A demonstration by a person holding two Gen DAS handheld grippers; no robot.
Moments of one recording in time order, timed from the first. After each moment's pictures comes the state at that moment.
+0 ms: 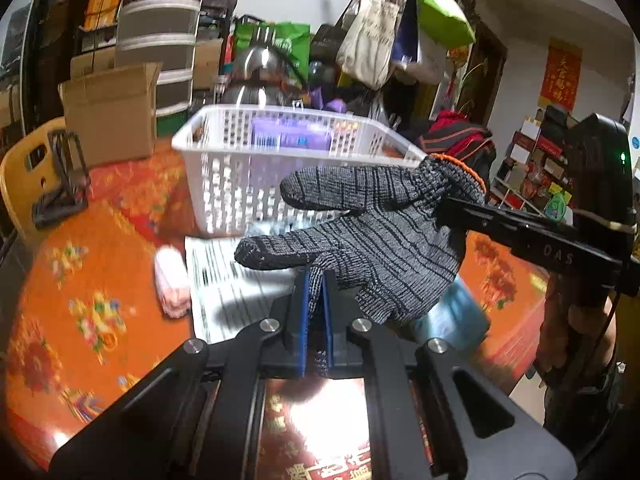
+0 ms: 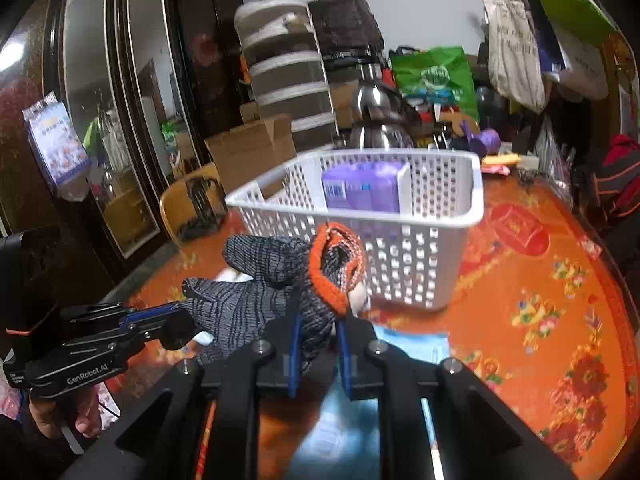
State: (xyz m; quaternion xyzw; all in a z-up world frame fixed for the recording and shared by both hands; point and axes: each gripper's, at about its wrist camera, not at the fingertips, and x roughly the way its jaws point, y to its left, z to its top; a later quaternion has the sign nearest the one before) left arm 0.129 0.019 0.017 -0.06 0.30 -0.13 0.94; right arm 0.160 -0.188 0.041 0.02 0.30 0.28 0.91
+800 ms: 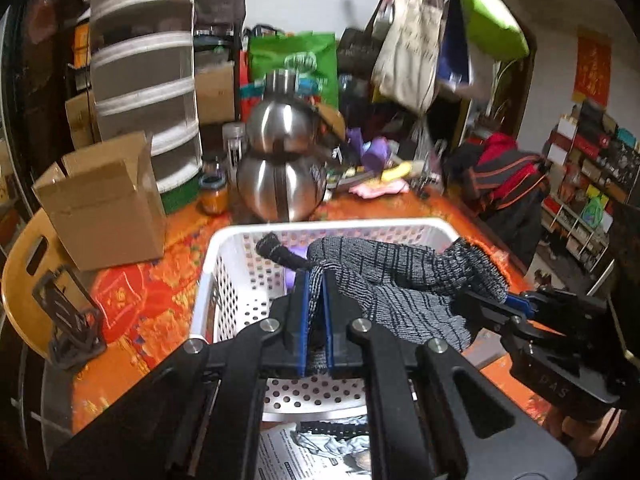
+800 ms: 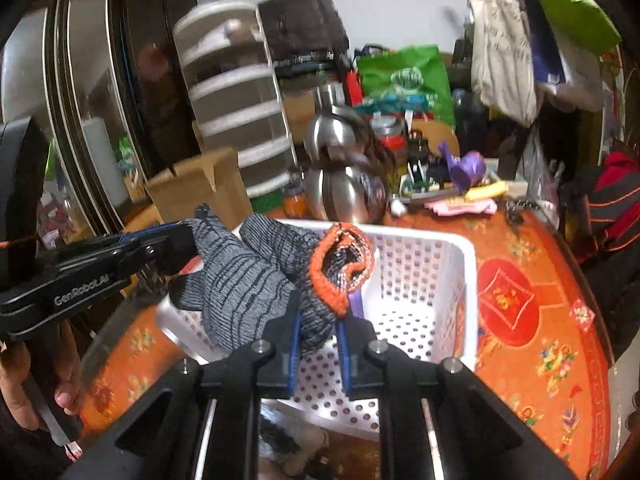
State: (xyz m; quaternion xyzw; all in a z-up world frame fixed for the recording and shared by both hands) left arm 0.357 0.020 0.120 -0.01 0.33 -0.07 0.94; right arm 0.314 -0.160 0.086 0.02 0.33 0.22 0.92
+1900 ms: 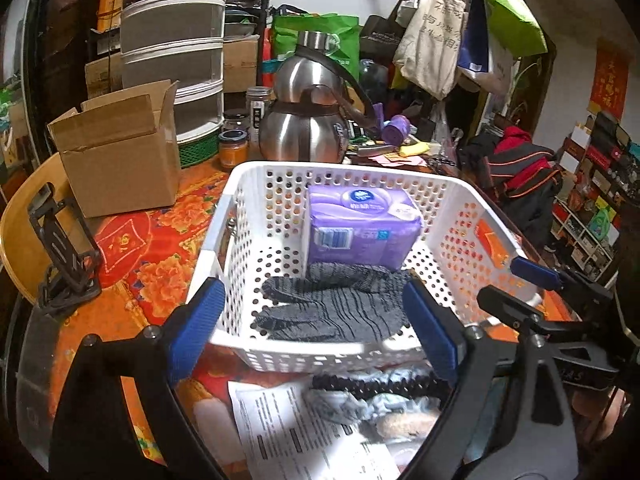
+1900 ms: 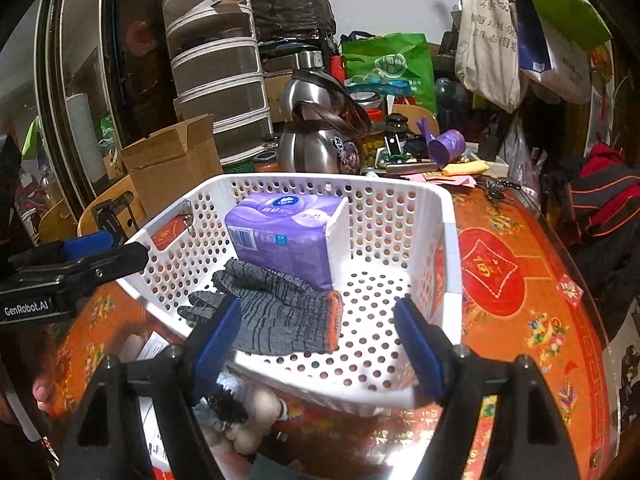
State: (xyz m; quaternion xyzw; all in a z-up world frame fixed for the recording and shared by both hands) left arm 0.311 0.041 0.058 -0.05 0.34 -0.05 0.94; right arm 0.293 -0.170 0.043 -0.01 0.34 0.18 0.92
